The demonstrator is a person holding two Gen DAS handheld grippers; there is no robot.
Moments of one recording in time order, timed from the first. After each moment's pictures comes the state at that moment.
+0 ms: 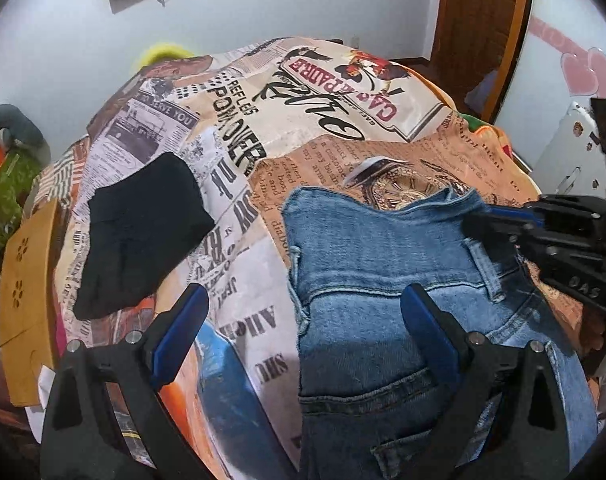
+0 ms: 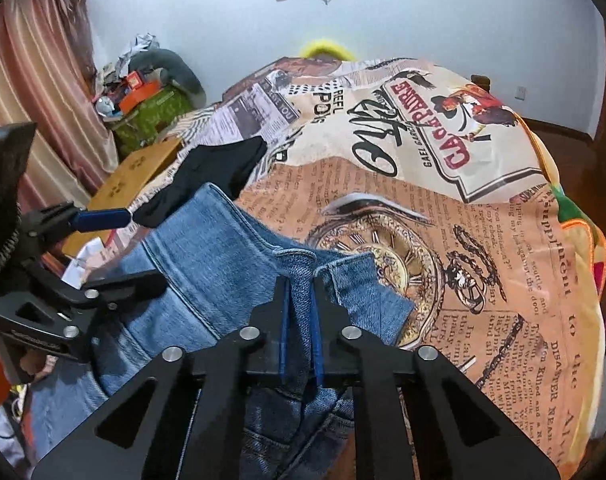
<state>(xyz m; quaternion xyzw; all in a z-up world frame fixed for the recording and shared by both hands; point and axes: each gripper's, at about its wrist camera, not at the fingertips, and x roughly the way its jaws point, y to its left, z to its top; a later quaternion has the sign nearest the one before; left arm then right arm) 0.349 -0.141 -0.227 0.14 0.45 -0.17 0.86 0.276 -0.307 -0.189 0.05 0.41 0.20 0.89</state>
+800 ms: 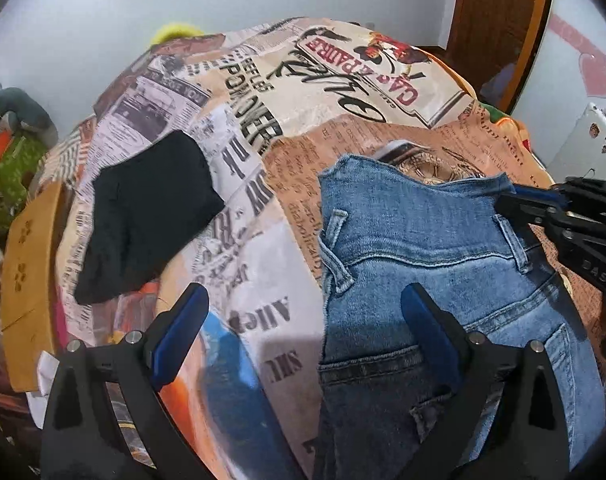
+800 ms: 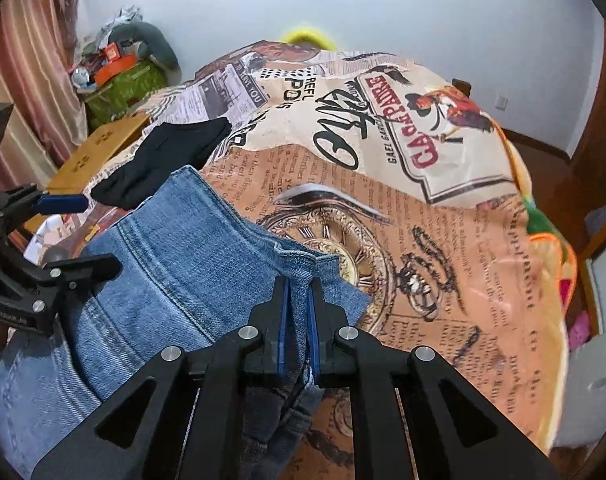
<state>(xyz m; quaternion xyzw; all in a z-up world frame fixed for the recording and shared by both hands) 0.359 -0.134 -0.238 0.14 0.47 -0.15 0.86 0.292 -0.313 -0.190 -0.02 0.45 0.14 0.88</state>
